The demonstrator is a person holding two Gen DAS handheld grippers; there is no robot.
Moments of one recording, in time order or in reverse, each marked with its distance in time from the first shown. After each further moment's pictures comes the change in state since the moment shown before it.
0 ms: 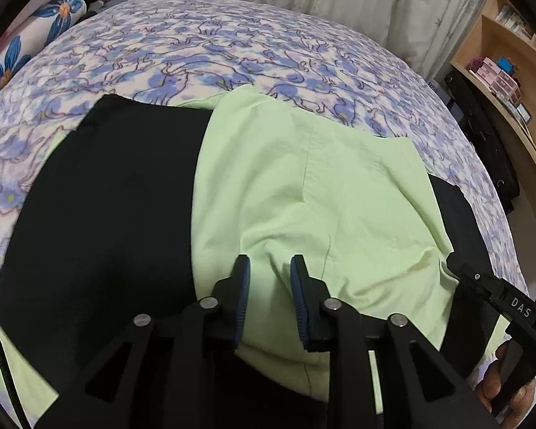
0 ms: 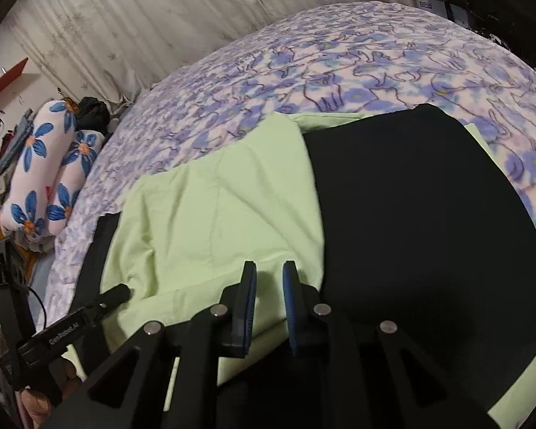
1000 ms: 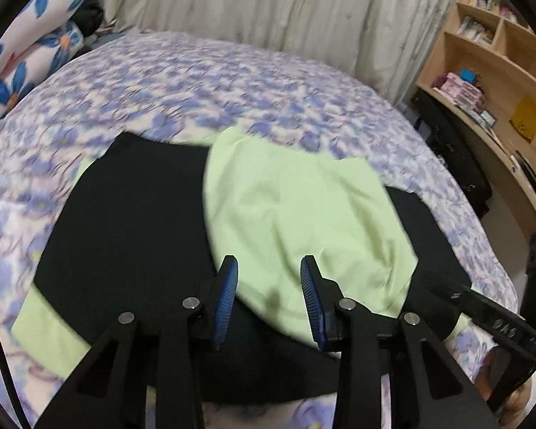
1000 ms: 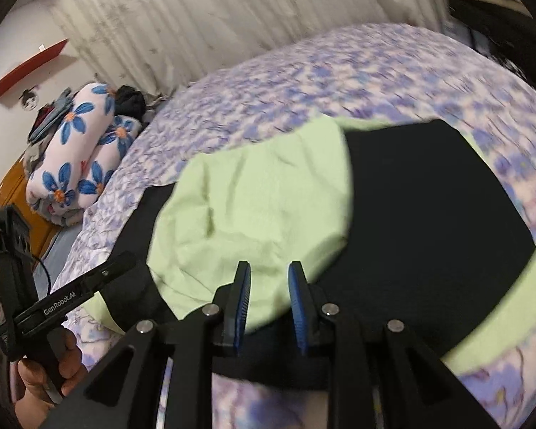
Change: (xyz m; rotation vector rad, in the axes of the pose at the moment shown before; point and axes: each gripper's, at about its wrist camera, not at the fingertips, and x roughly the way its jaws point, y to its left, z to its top) left arm -0.066 0.000 -0.029 0.065 -0.162 -0.095; right arm -0.043 0.044 -0.040 -0.139 -0.045 0.085
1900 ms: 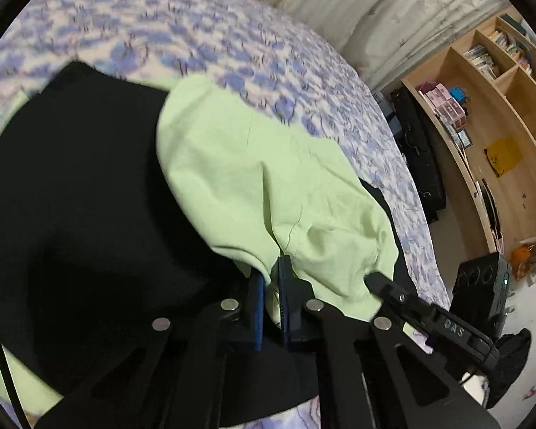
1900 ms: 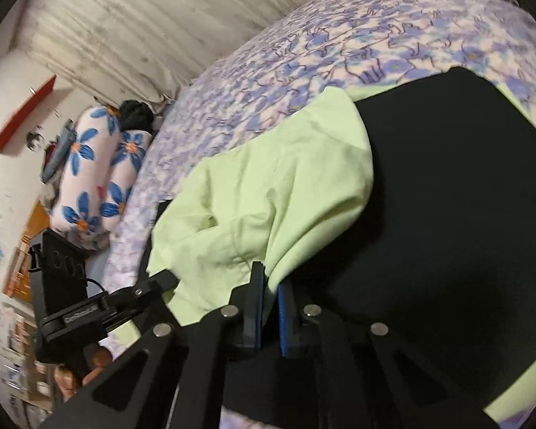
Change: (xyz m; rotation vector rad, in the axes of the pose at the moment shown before) left arm 0.037 0.023 0.017 -0.193 0.198 -0.244; right arm 0.026 -0.037 0.011 0.234 0.086 0.185
